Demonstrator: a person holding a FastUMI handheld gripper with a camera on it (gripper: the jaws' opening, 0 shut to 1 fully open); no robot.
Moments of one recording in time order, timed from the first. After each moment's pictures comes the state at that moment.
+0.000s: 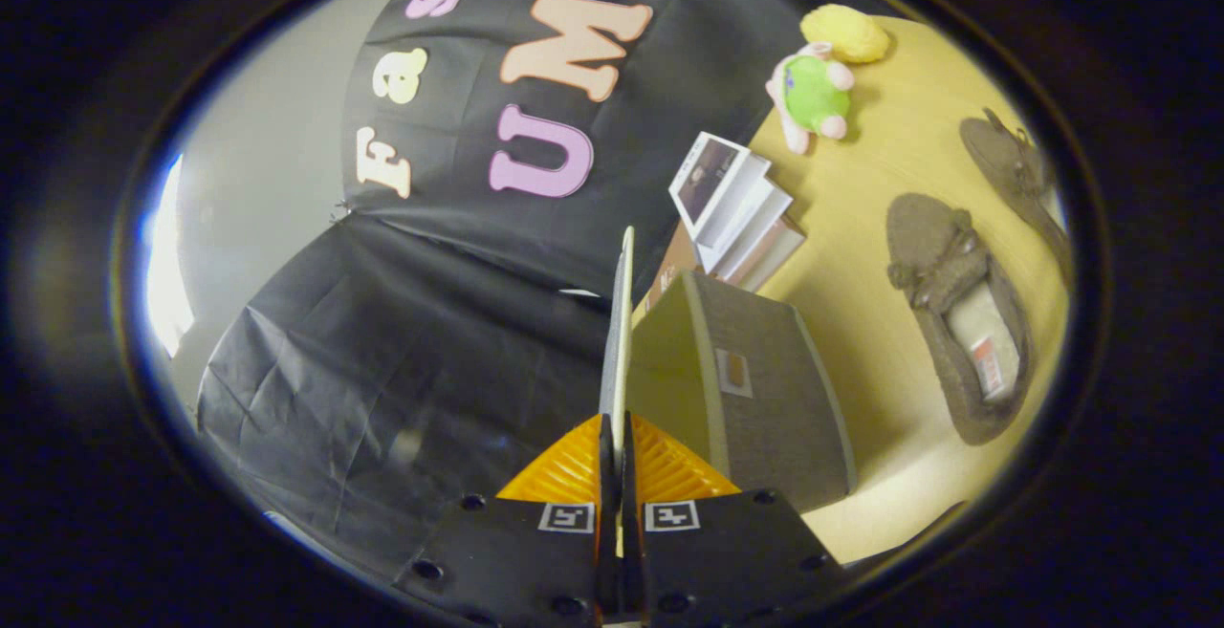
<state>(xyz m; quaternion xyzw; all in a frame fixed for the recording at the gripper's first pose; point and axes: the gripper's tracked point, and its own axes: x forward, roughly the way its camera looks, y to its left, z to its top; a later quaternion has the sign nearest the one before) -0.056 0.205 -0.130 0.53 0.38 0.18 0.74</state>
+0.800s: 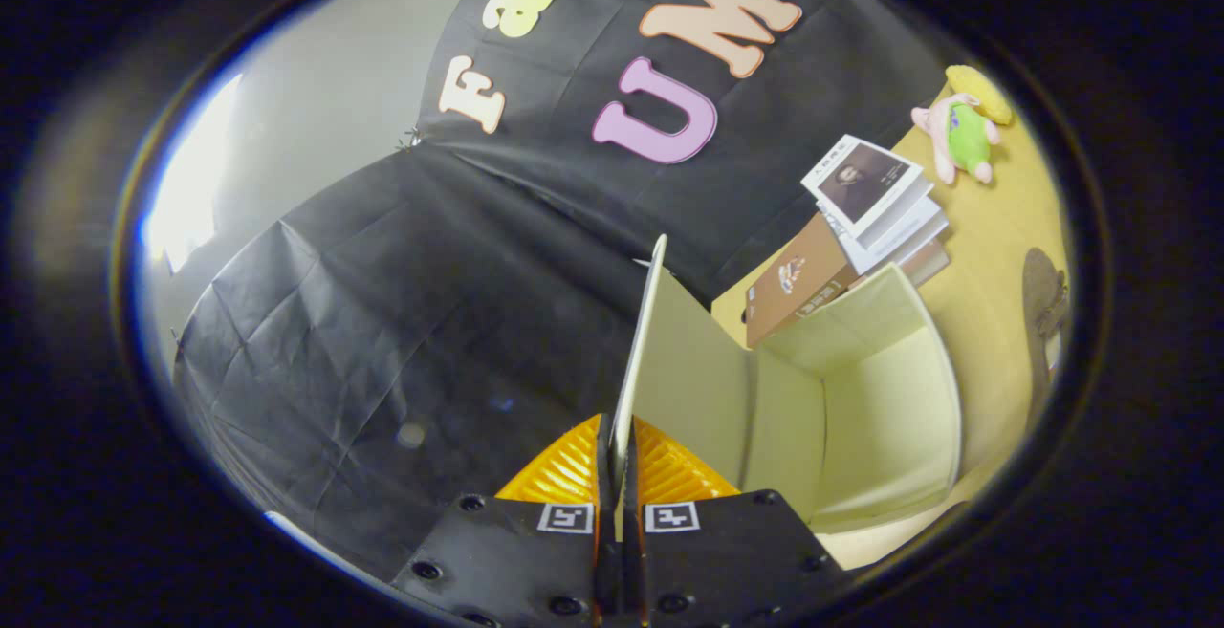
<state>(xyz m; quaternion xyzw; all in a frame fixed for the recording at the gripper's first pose) -0.042 0.350 -0.022 0.47 0.35 0.27 0.76</state>
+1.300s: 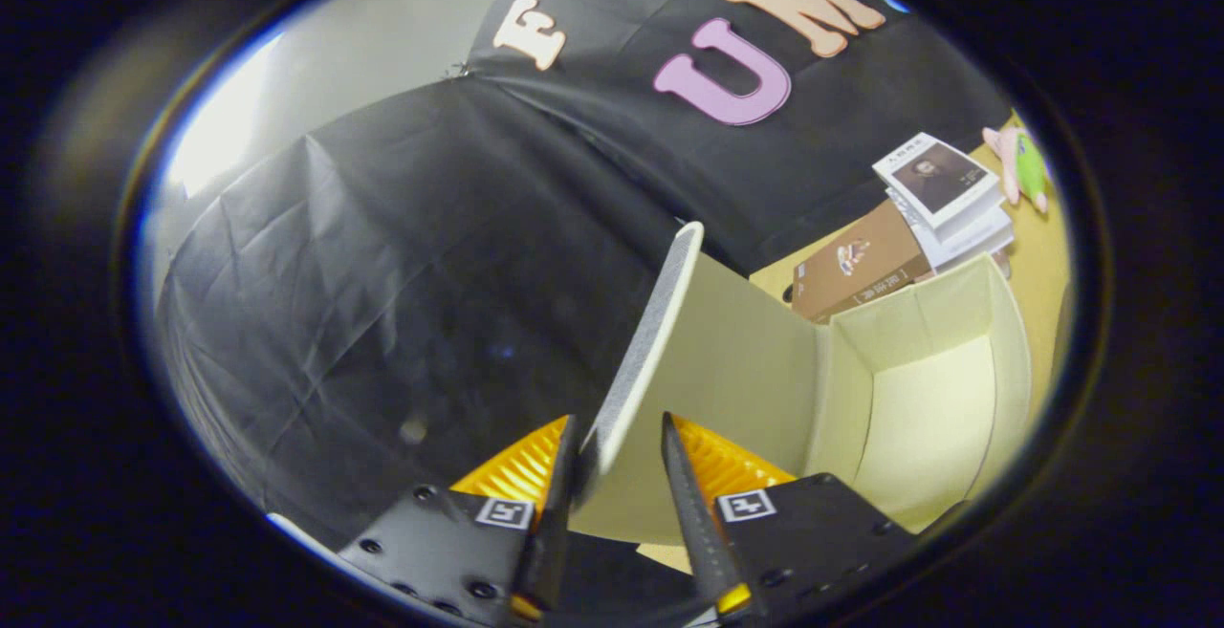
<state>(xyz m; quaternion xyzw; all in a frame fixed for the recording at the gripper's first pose) -0.064 0.430 -0.030 0.39 0.35 0.35 0.78</state>
